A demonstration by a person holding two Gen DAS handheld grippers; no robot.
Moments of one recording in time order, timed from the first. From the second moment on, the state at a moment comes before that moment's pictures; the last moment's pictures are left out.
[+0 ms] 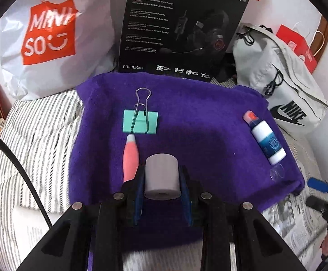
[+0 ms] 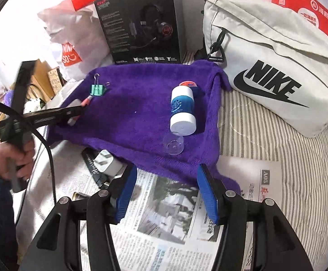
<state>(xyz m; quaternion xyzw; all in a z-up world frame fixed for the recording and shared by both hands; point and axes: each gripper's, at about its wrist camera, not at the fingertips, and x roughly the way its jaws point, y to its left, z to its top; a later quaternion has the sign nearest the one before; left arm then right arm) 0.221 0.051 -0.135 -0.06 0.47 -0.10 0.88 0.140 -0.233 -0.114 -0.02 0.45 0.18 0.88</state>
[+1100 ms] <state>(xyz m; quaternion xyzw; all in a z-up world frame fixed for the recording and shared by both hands) 0.248 0.024 -0.149 0.01 0.48 -0.08 0.87 0.094 -0.247 -0.104 -0.01 0.43 0.18 0.88</state>
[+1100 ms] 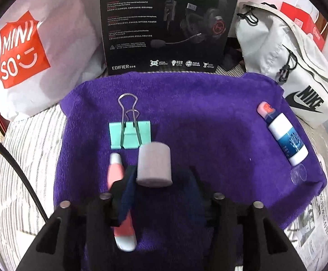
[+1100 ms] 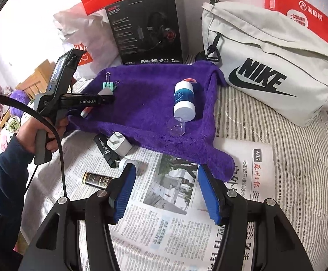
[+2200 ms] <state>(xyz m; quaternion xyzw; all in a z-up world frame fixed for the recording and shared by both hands) 0.087 -0.048 -0.139 0.11 0.46 -0.26 0.84 0.043 -0.290 -0.102 0.00 0.42 0.14 0.90</state>
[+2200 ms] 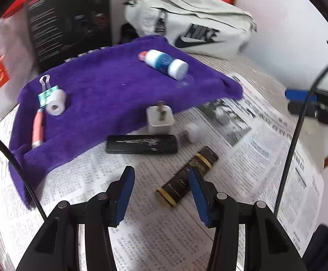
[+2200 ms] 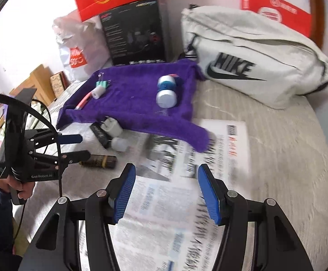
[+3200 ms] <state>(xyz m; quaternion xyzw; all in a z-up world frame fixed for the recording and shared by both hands) 0.075 -0.029 -0.149 0.10 0.48 -0.19 0.85 0.053 -0.259 -0.128 0.00 0.44 0.18 0.88</state>
